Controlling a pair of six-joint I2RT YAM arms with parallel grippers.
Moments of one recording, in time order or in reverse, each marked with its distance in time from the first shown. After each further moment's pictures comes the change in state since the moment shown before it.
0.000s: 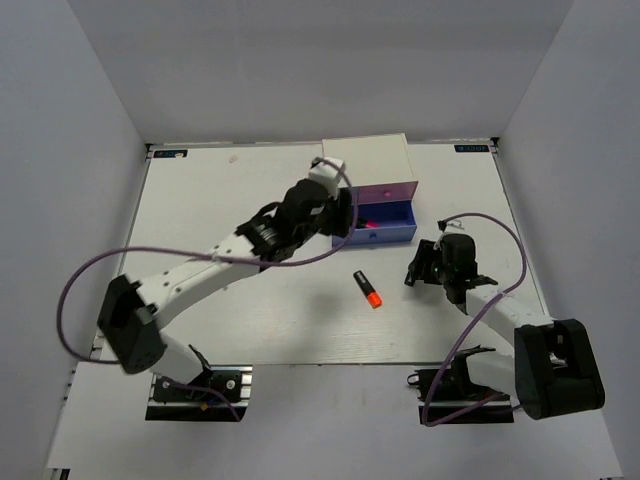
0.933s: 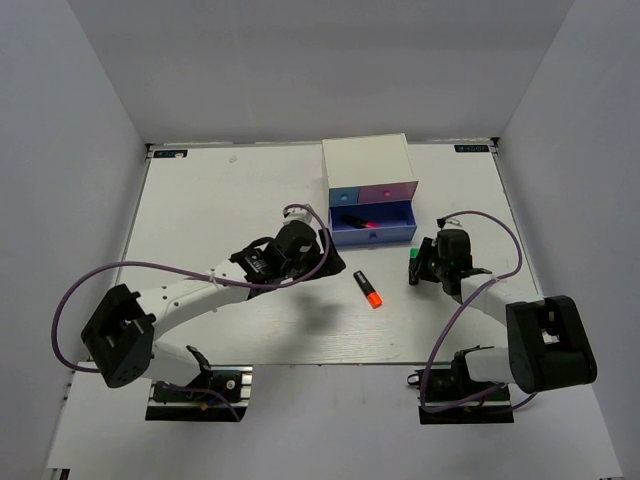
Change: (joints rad) left arm -0.001 -0.203 -0.446 0.000 0.166 -0.661; right arm -0.002 0.159 0.054 0.010 0.005 0.085
